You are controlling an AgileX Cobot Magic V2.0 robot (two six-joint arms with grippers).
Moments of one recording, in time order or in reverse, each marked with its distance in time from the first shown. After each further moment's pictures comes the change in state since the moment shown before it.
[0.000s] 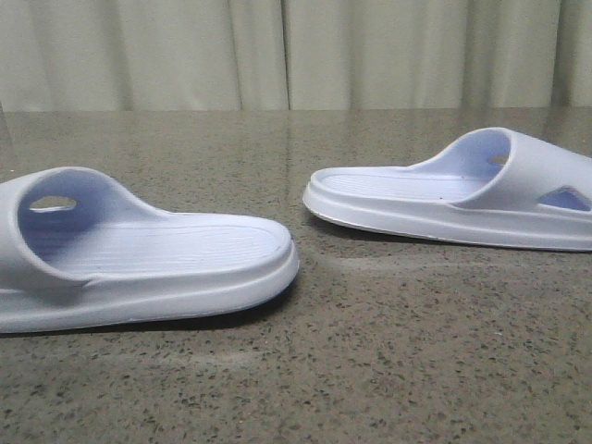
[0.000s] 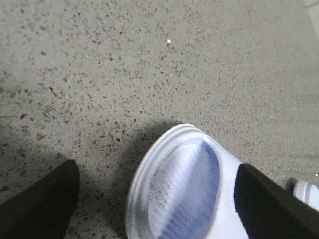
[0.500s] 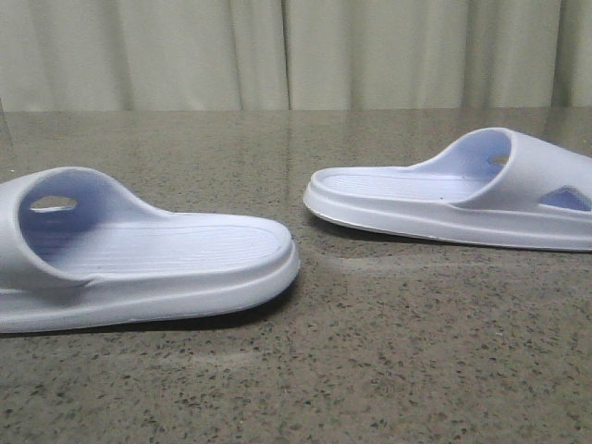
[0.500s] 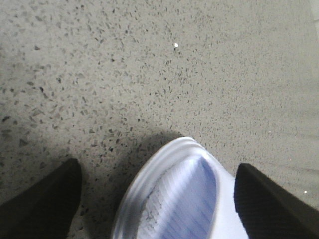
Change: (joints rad) left arm 0.000 0.094 -0.004 -0.095 -0.052 0.000; right arm 0.000 0.000 0.000 0.000 -0.038 0.000
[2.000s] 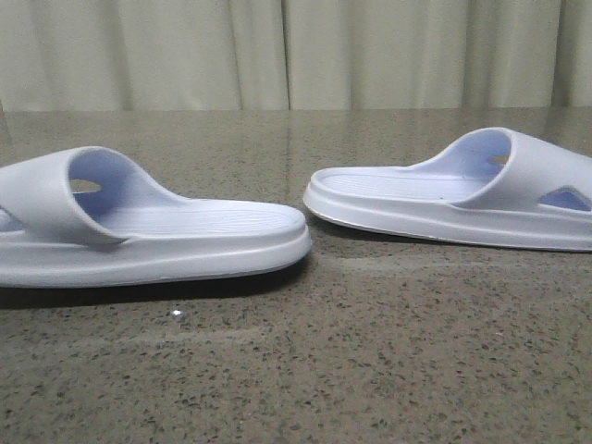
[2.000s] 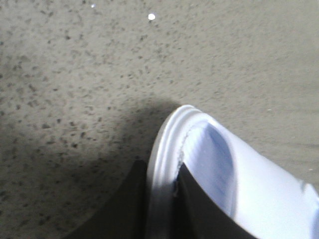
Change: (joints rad) left arm -0.138 0.072 -0.007 0.005 -0.119 0.002; right arm 0.000 0.000 0.000 0.003 -0.017 -0.002
